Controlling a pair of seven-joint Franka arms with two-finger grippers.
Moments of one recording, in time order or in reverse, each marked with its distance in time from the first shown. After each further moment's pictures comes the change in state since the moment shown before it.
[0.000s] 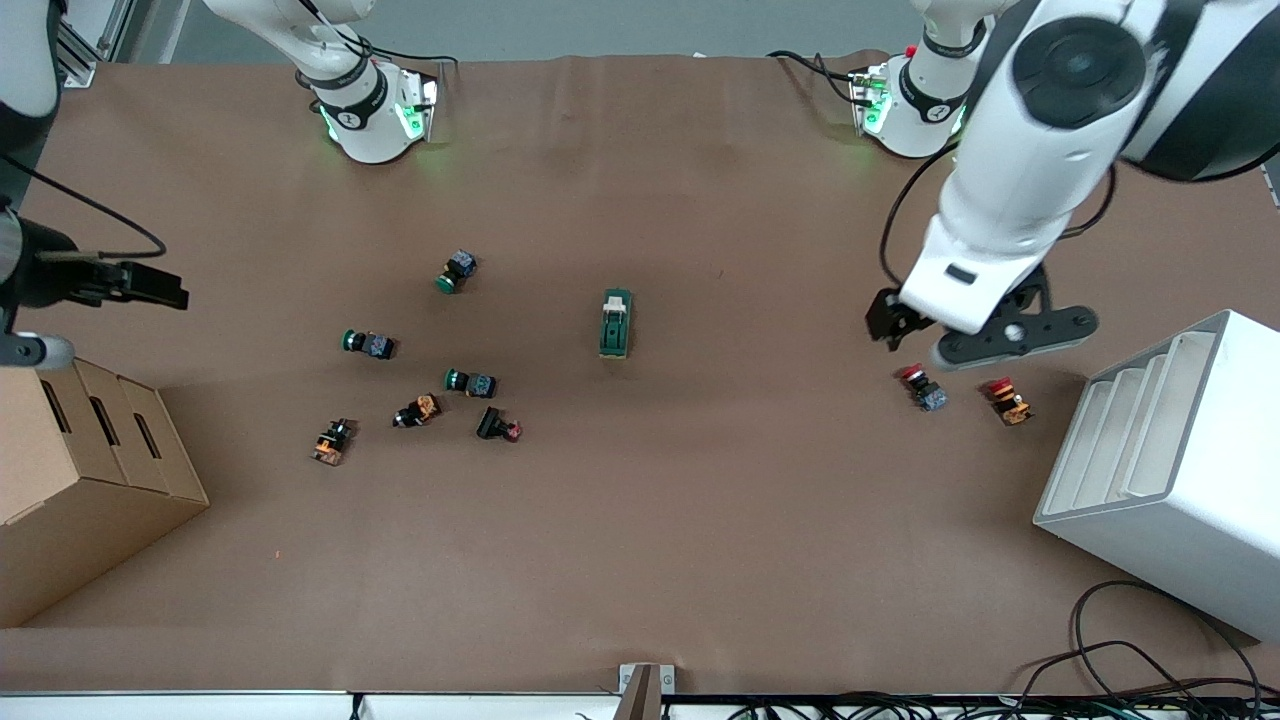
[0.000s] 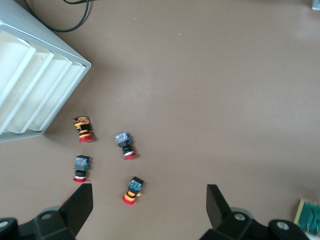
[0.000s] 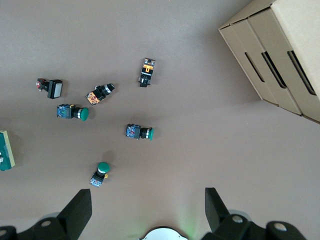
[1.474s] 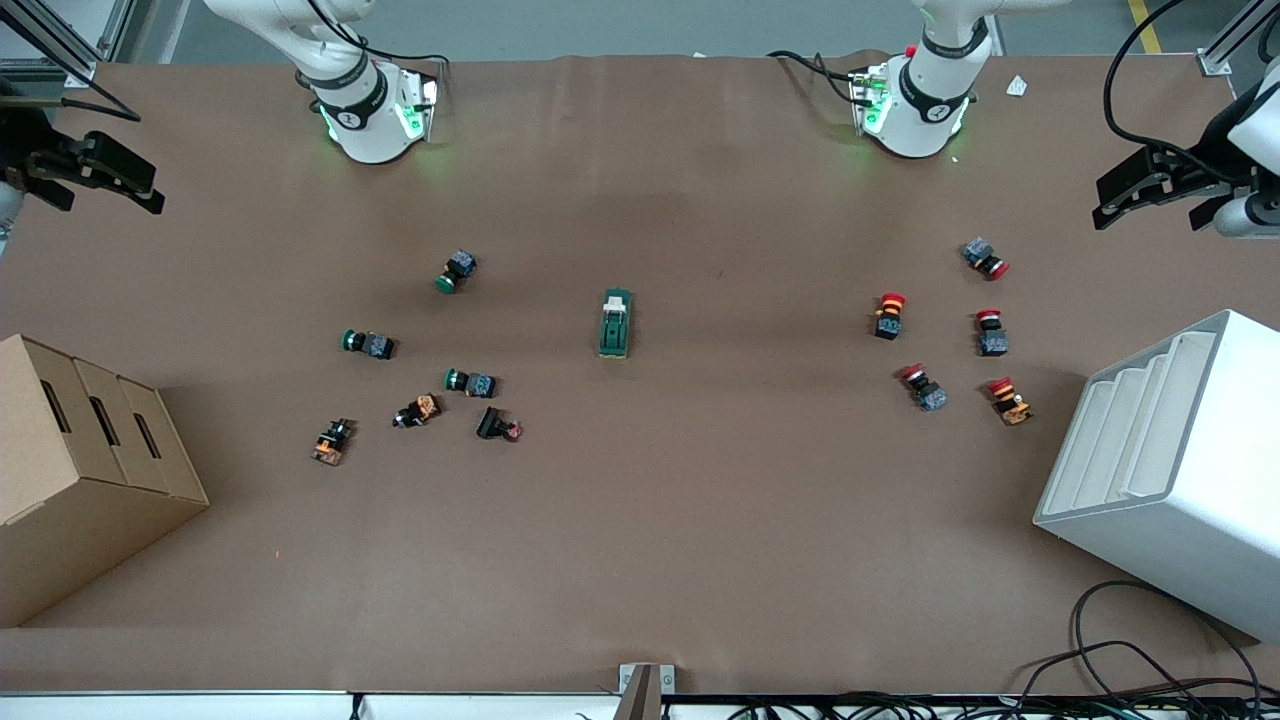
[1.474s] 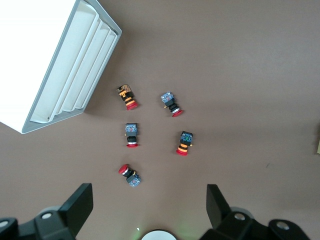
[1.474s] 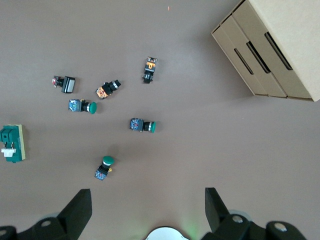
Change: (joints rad) left arm -0.089 -0.313 0.537 -0.158 -0.311 -0.143 0.587; right arm 0.000 -0.333 -0.007 -0.281 0.015 0.093 0.004
